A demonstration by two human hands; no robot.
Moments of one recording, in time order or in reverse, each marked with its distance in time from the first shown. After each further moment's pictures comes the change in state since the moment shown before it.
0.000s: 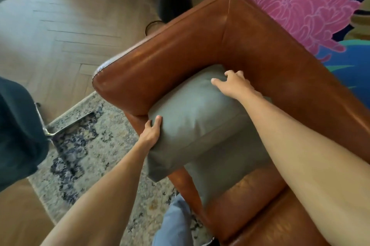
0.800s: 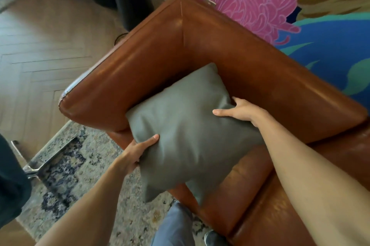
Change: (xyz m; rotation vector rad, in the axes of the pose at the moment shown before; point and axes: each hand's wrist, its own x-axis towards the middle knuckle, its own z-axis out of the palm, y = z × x) left_hand -0.043 0.011 0.018 -0.096 -0.257 0.038; right_hand -0.042 0.143 -0.009 0.390 -0.226 0.198
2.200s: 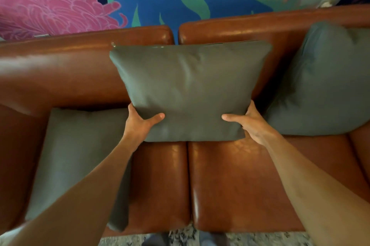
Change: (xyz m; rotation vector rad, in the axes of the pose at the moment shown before) left_hand -0.009 -0.094 0.493 0.787 -0.179 0.649; right_hand -0.086 0.586 0.005 1.240 0.499 -0.002
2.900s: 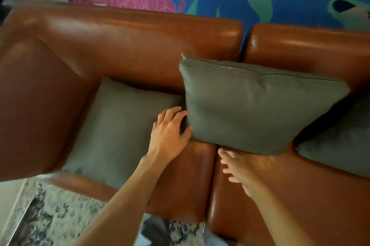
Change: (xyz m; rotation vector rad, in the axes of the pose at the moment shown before) left_hand -0.062 -0.025 -0.045 0.657 0.065 0.308; right_hand -0.071 0.040 0.151 -0.327 -0.170 0.316
